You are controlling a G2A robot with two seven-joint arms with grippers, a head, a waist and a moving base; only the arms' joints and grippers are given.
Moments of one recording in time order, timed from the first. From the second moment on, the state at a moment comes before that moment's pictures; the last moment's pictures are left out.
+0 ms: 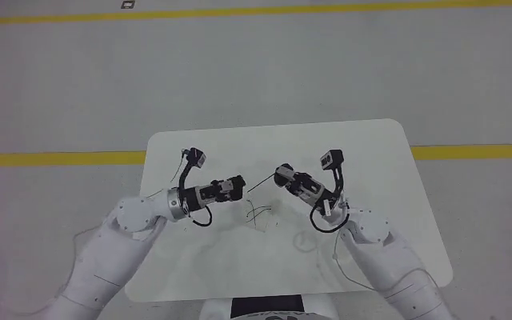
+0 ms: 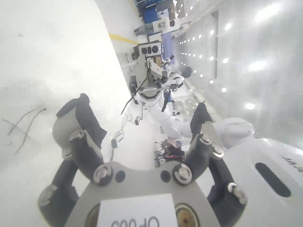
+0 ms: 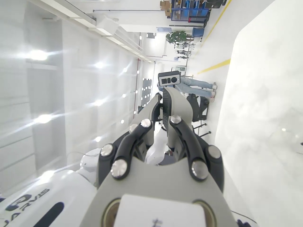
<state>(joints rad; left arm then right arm) 1.40 -0.97 -1.18 -1.65 -0.42 -0.34 -0.86 -1.48 -1.17 1.13 -1.61 0.47 -0.34 0.60</state>
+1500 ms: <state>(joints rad) 1.37 -1.05 -1.10 -1.57 -0.62 -0.34 -0.91 -1.46 -1.23 1.02 -1.58 0.66 -0.30 0.55</state>
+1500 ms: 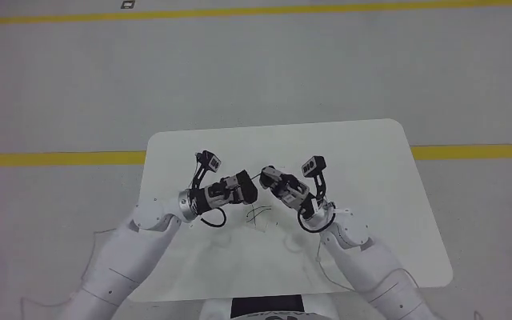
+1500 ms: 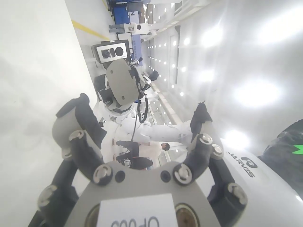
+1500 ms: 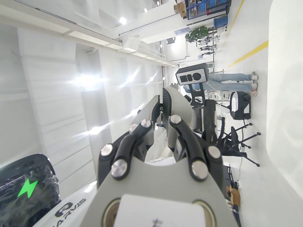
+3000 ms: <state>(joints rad) 1.37 -1.04 -1.10 -1.58 -0.53 -0.31 -0.83 -1.51 -1.21 1.08 -1.68 0.32 -0.17 0.48</state>
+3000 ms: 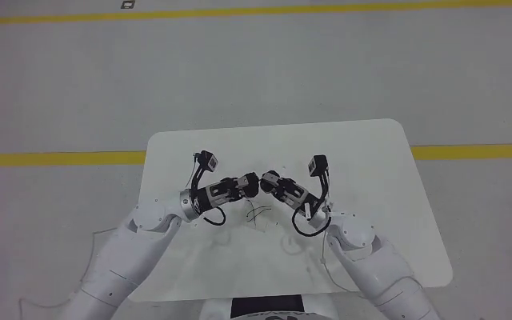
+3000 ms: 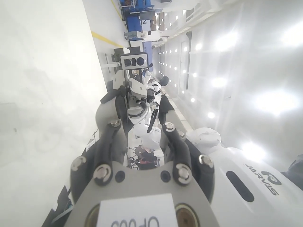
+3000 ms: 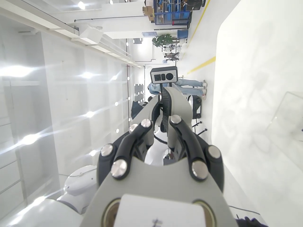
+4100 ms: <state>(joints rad) 1.37 -1.04 -1.10 -1.58 -0.50 -0.30 -0.80 -1.51 -1.22 1.07 -1.69 0.32 -0.19 0.49</state>
